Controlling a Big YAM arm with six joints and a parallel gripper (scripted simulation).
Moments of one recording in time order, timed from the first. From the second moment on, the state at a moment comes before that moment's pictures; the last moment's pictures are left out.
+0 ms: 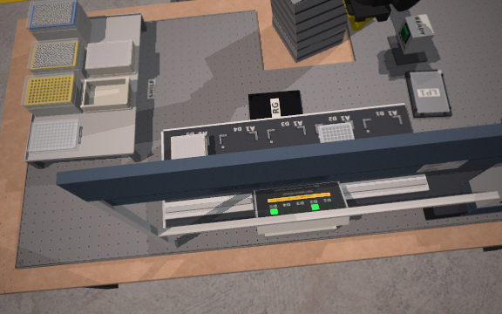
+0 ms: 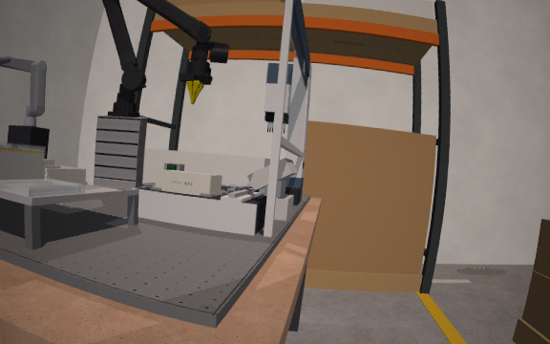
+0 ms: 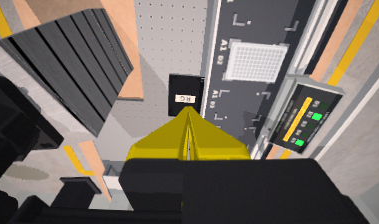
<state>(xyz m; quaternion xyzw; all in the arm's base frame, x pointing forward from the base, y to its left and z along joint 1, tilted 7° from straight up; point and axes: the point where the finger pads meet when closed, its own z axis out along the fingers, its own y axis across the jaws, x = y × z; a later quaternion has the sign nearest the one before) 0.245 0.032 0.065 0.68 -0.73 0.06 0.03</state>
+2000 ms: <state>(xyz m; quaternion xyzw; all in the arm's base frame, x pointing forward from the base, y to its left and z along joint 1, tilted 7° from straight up) 0.162 0.189 0.037 0.69 -0.72 0.05 0.04</state>
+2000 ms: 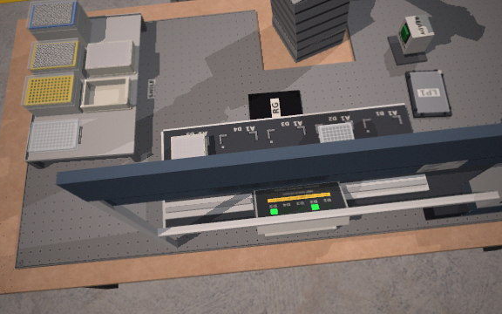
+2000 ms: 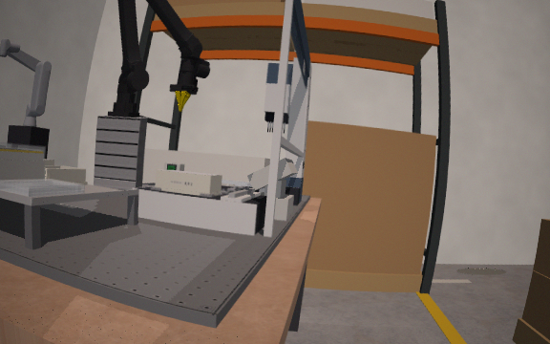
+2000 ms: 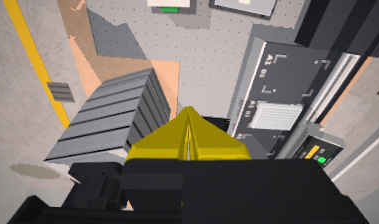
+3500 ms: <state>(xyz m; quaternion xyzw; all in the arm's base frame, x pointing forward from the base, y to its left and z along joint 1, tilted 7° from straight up) 0.126 0.194 -0.009 0.68 -0.73 0.05 0.03</state>
